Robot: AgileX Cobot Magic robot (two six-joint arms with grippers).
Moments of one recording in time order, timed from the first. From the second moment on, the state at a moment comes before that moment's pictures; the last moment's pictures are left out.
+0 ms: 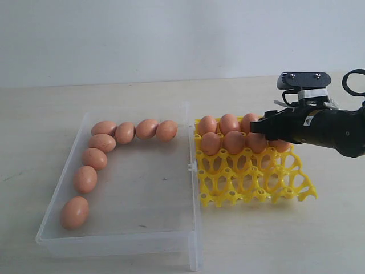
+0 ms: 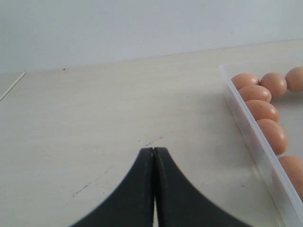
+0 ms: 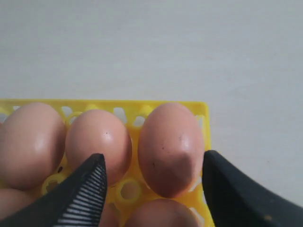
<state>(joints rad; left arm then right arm) -0.01 0.01 0.00 0.11 0.33 -0.03 0.20 1.90 -0.81 -0.01 -0.35 0.13</state>
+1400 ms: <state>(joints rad) -0.01 0.01 0.00 0.11 0.33 -0.03 0.78 1.95 -1.52 0.30 0.71 -0.16</state>
